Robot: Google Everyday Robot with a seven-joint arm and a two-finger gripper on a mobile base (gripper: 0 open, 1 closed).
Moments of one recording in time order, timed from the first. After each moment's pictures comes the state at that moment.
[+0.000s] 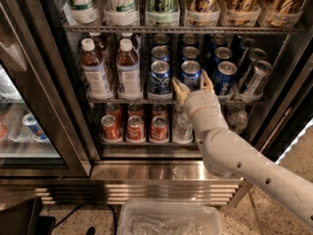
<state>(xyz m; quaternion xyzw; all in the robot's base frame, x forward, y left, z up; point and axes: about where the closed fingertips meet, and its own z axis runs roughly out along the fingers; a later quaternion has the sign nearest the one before) 0.653 -0.121 0.839 -0.11 0.67 -0.02 0.74</state>
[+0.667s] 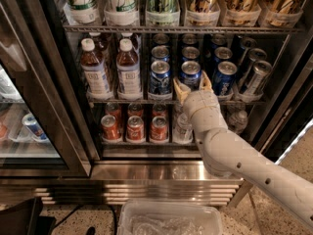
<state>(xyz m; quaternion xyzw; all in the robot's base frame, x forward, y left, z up) 0.652 -0.121 0.838 -0.11 0.67 -0.02 0.74</state>
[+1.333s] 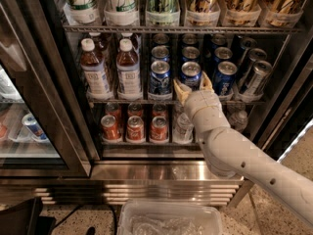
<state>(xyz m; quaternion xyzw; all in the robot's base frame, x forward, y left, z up) 0.648 -0.117 0.844 -0.12 0.67 -0.01 0.73</state>
